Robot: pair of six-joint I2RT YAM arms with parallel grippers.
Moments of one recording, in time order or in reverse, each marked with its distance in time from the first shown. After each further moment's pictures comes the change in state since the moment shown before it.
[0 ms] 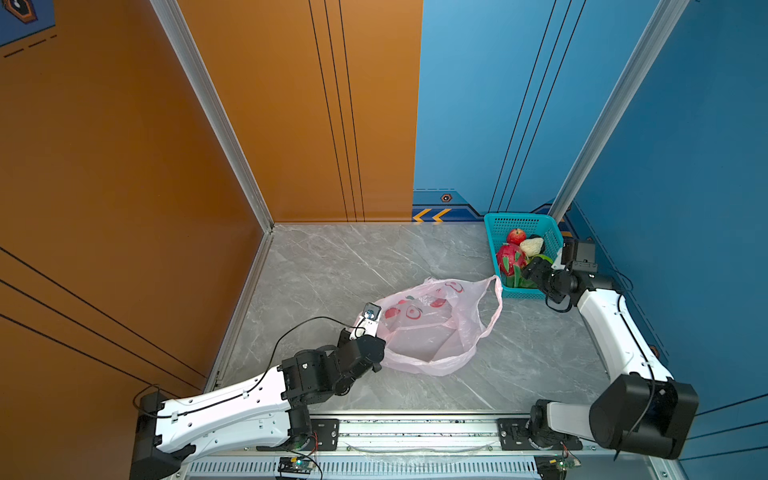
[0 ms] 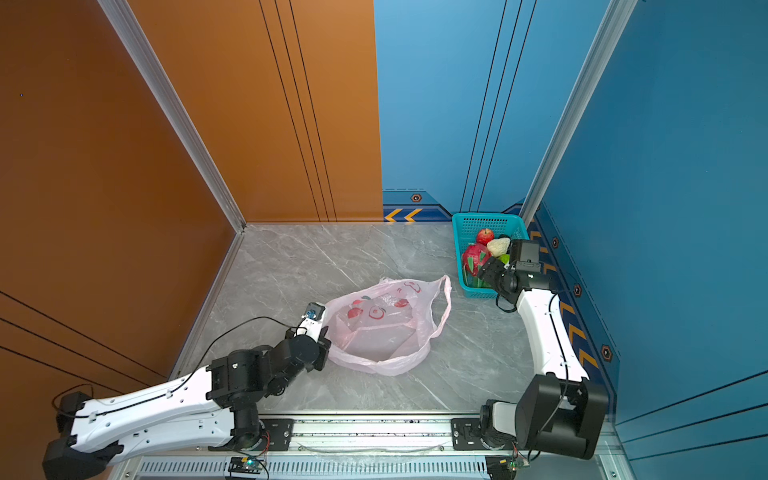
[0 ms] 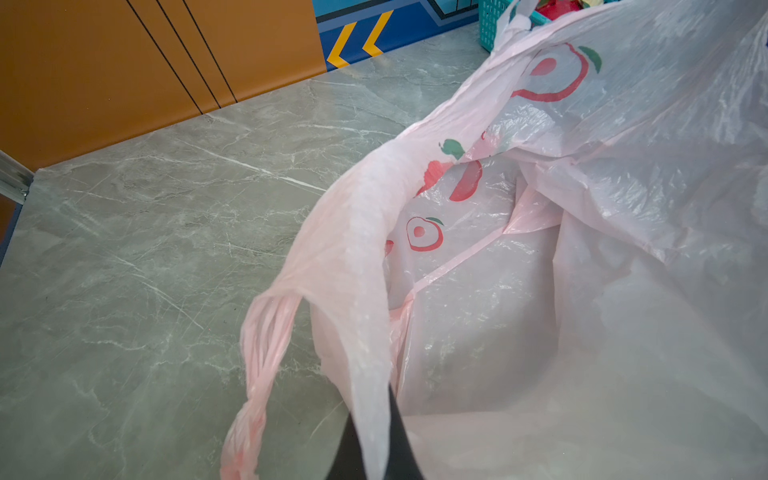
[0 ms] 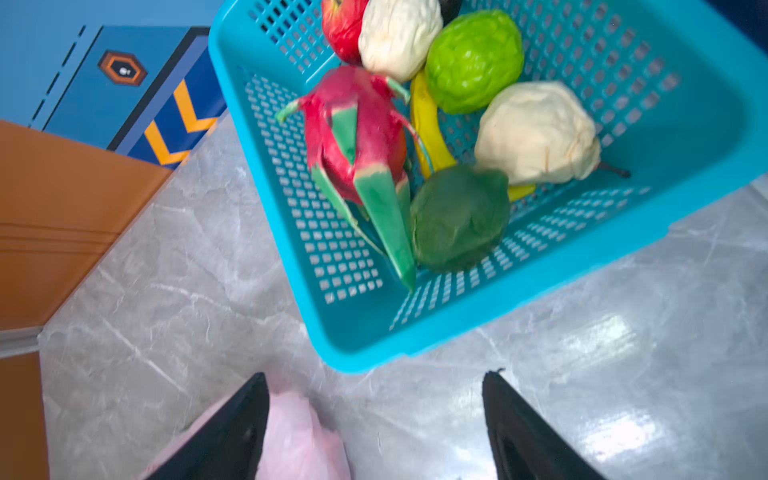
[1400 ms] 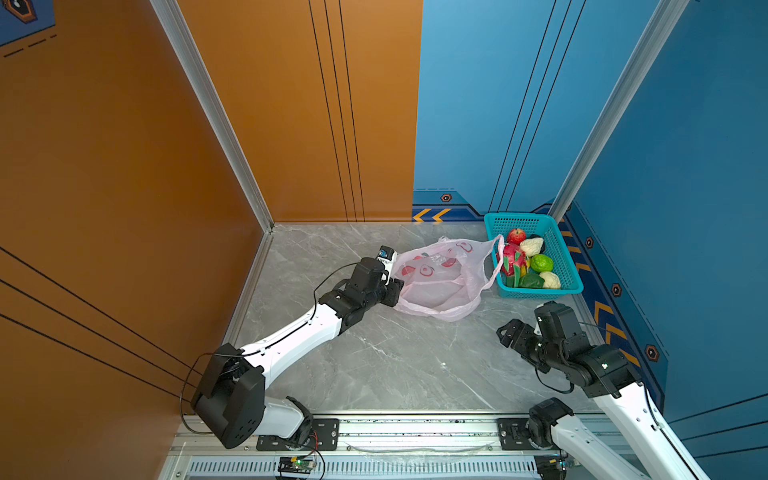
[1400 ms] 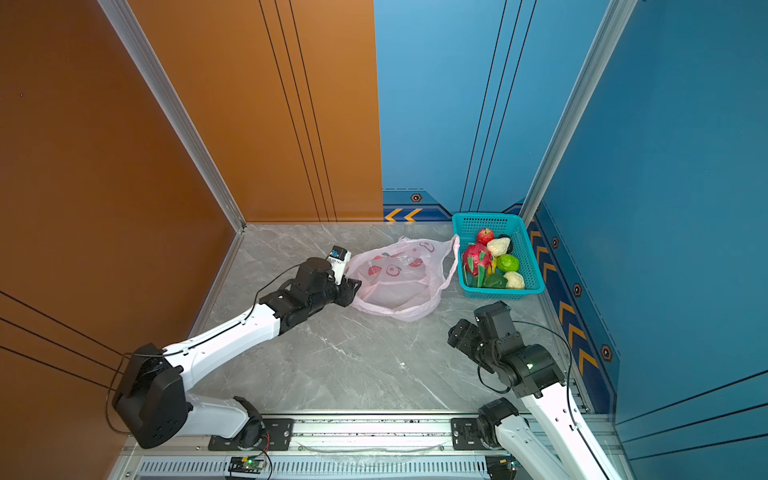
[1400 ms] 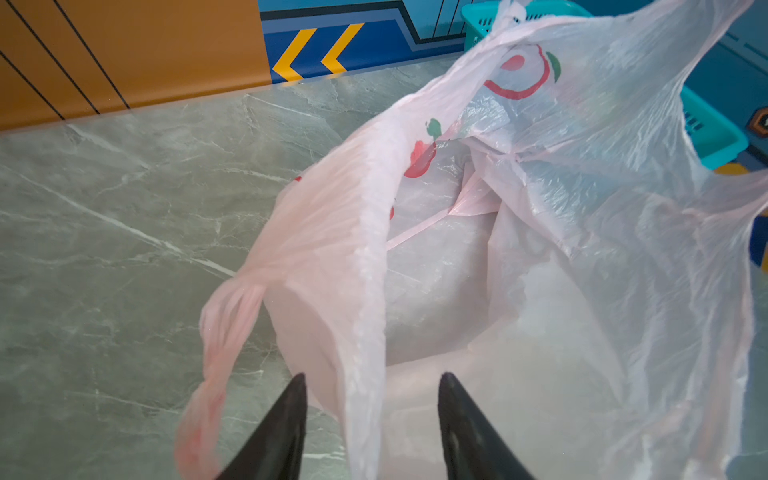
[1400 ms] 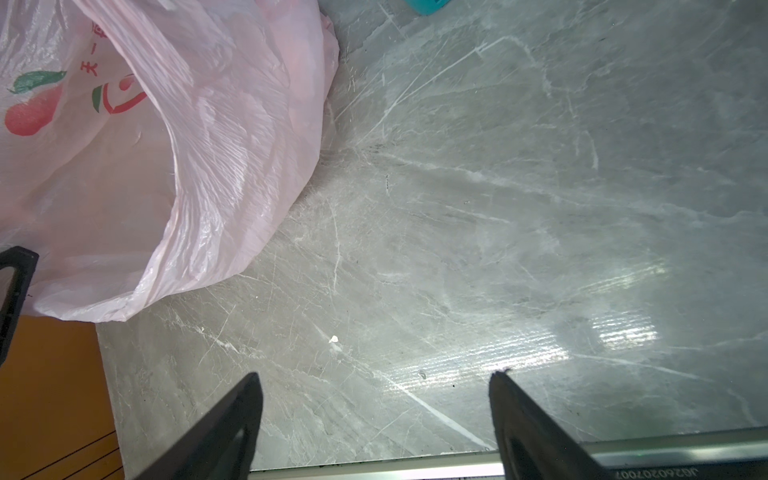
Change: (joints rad) left arm 0.528 0.513 0.237 0.406 0.637 0.202; right arm 0.512 -0.560 -0.251 -0.379 0.135 0.349
